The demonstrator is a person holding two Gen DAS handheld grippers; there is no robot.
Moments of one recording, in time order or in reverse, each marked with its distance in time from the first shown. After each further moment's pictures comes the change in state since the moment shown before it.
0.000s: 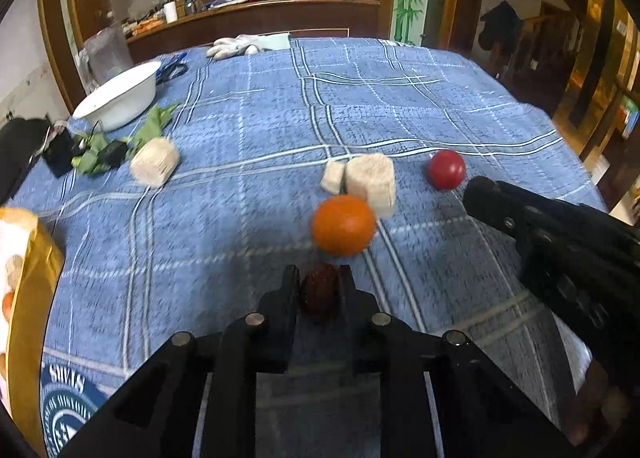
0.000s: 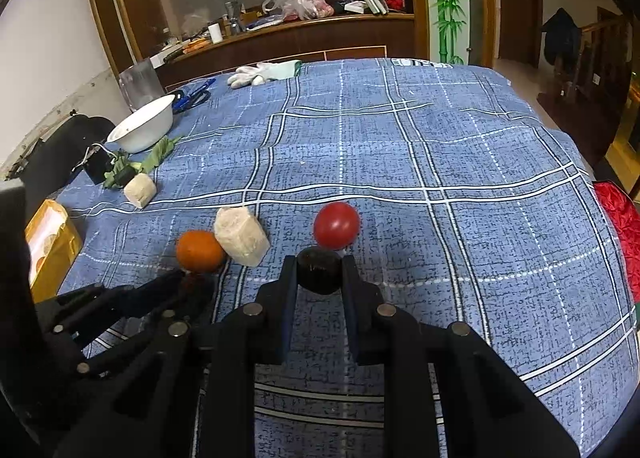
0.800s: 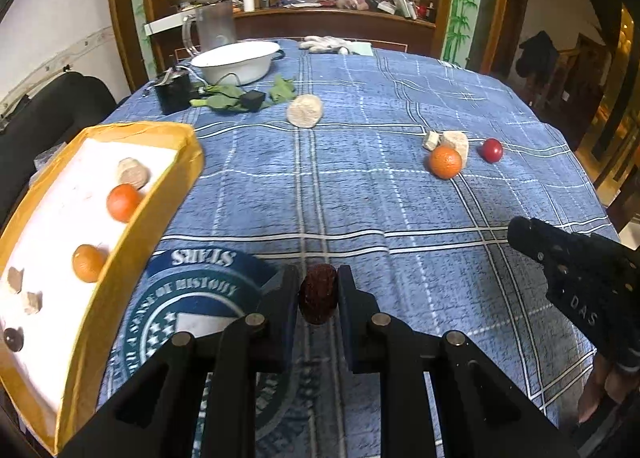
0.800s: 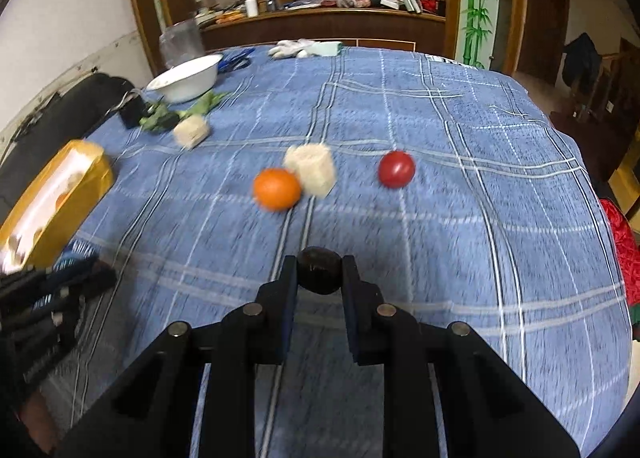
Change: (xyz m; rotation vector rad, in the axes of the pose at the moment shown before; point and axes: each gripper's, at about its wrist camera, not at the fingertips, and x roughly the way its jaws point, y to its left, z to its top) left arm -0.080 0.075 -0.064 -0.127 -0.027 0.105; right arm -0.032 0.050 -0.045 -0.123 0.050 -0.005
